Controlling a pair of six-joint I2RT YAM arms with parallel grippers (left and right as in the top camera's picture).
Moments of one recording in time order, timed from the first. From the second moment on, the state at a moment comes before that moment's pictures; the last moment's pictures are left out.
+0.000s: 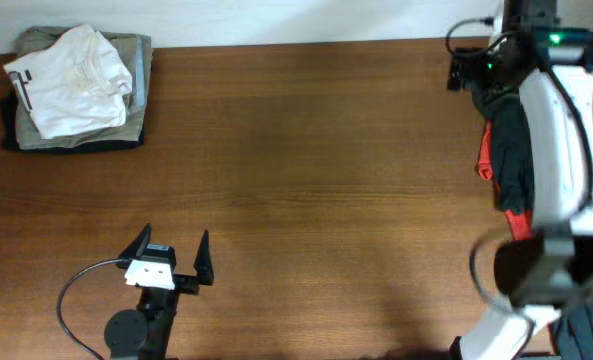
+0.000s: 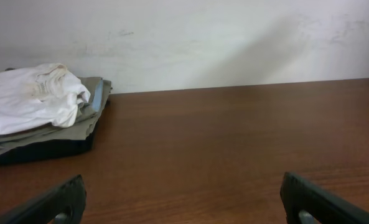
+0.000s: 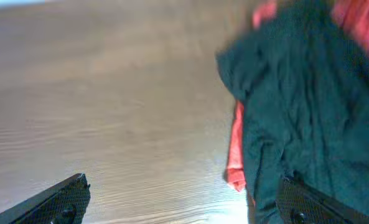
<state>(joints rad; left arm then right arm) 0.03 0.01 0.02 -0.06 0.18 0.00 -0.08 1.92 2.10 -1.17 0.08 0.08</state>
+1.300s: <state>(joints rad) 0.03 0.01 0.01 -0.06 0.18 0.01 0.03 0.01 0.04 -0.10 -0.06 0.08</state>
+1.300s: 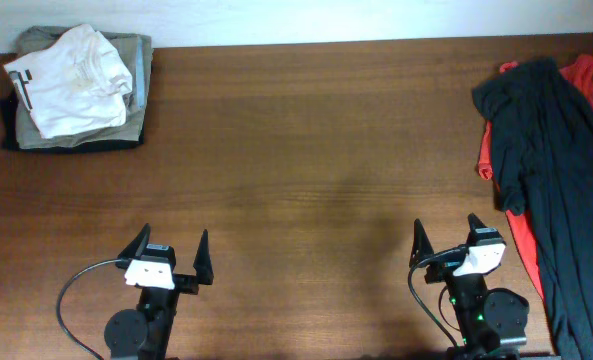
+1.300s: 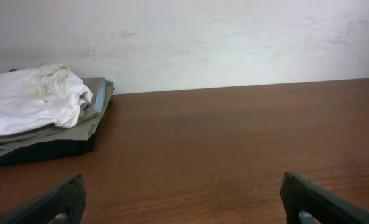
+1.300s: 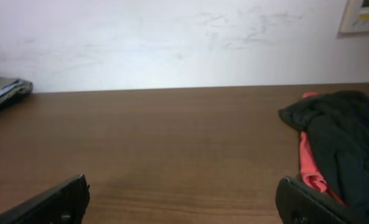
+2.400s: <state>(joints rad) 0.03 0.01 0.01 -0.06 0.18 0.01 0.02 0.01 0.01 -0.07 -0.06 0.08</state>
